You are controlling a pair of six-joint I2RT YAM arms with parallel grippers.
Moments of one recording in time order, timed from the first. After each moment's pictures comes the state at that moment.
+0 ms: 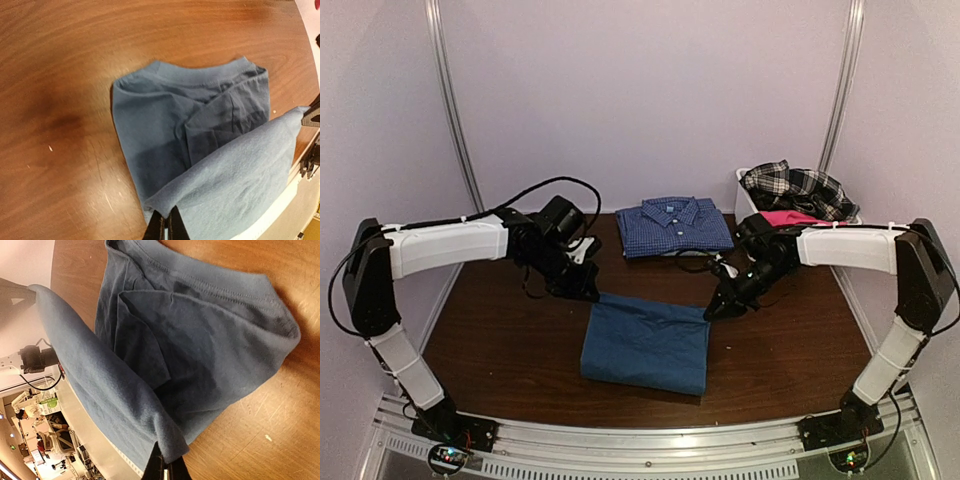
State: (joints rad) left arm -0.72 1.66 1.26 -0.69 0.24 -0.45; right arm 0.54 1.65 1.09 -0.66 -0.68 0.40
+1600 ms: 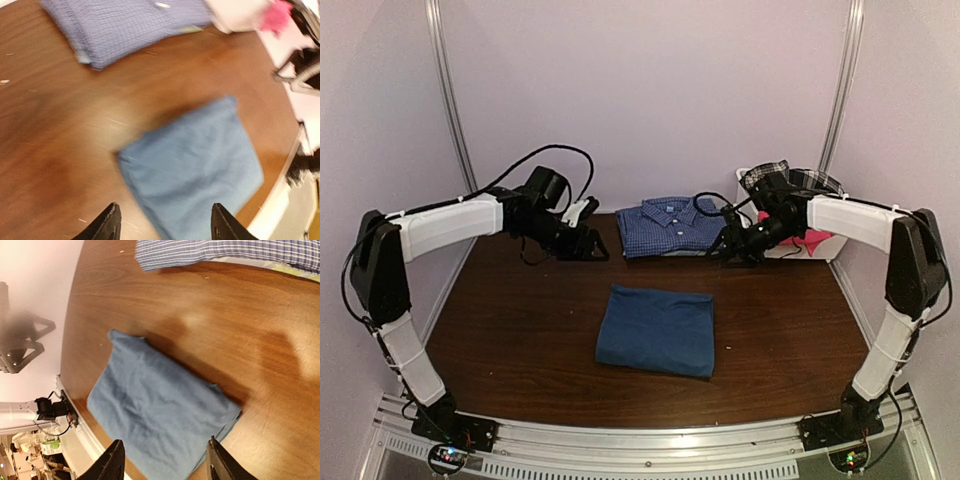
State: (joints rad) left arm -0.54 1.80 1.45 -0.59 0.39 -0.25; right arm 0.35 1.81 1.42 -0.66 -0.65 0.34
